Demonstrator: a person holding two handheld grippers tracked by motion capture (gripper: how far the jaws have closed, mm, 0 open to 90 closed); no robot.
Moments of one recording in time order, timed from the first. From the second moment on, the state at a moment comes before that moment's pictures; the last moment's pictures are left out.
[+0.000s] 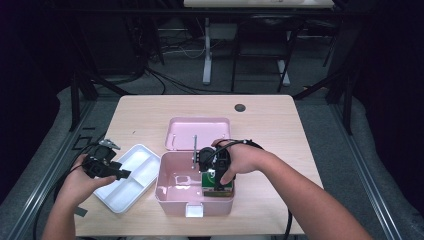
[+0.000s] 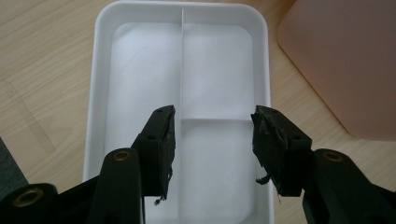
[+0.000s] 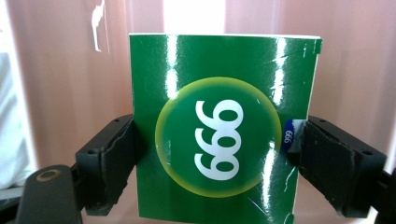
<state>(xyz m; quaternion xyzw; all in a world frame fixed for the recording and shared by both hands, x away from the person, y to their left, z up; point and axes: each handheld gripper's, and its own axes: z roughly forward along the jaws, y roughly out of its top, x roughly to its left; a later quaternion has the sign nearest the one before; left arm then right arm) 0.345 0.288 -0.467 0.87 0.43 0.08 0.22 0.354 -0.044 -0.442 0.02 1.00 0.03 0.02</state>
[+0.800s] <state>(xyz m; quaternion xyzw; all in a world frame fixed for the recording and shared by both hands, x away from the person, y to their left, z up) 0.346 0.289 -0.468 0.87 0.44 0.08 0.22 0.358 -0.041 -0.464 0.01 1.00 0.02 0.02</state>
